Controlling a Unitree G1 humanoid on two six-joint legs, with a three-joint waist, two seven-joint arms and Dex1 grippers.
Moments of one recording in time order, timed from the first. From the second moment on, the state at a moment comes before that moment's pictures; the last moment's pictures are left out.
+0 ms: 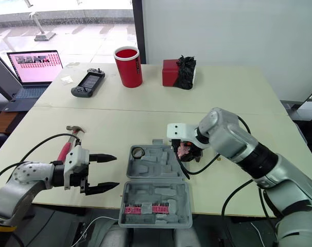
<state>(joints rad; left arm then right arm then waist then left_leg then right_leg) 0.01 0.79 0.03 -0.33 -0.45 0.30 -1.10 -0.94 -0.79 0.71 -0.12 -0.14 0.88 1.32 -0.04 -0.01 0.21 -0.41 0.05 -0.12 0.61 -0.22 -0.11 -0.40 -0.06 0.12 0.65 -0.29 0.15</state>
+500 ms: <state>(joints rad) 0.10 0.80 0.08 -0.42 -0.45 0.32 -1.02 -0.95 -0.61 0.80 0.10 -0.28 0.71 1.22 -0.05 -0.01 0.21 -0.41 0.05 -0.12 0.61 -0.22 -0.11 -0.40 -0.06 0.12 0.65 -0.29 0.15</state>
